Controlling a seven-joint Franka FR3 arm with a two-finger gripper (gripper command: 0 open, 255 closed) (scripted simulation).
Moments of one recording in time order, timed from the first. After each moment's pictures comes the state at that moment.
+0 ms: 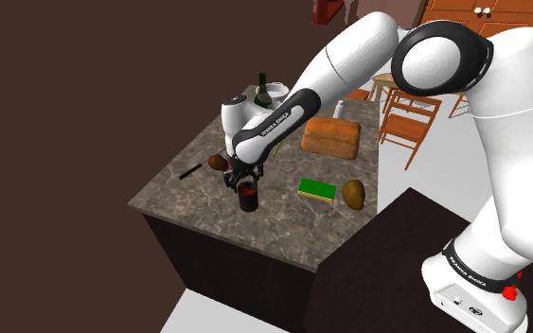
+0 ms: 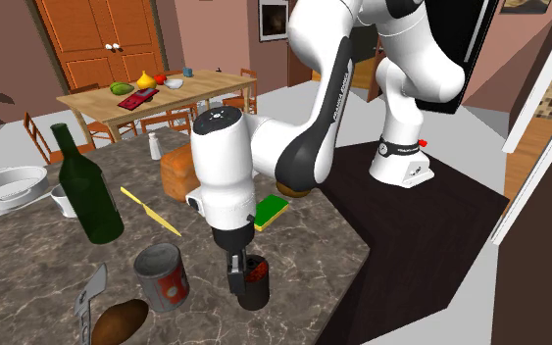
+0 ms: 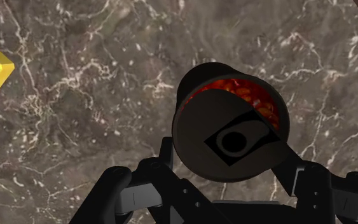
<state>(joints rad) 0.17 0.68 0.26 -1.74 -0.21 2.37 0.75</state>
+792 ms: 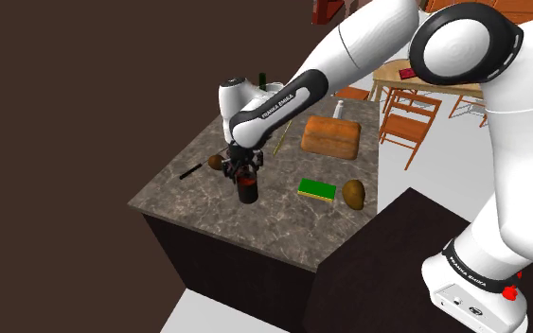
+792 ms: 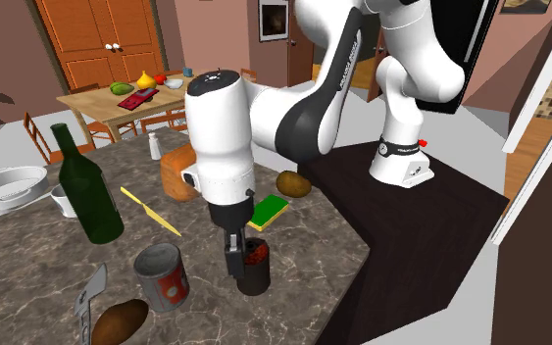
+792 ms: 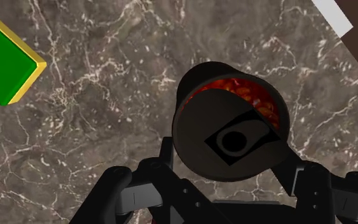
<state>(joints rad) 0.16 0.59 0.28 -1.74 -0.19 2.29 0.74</state>
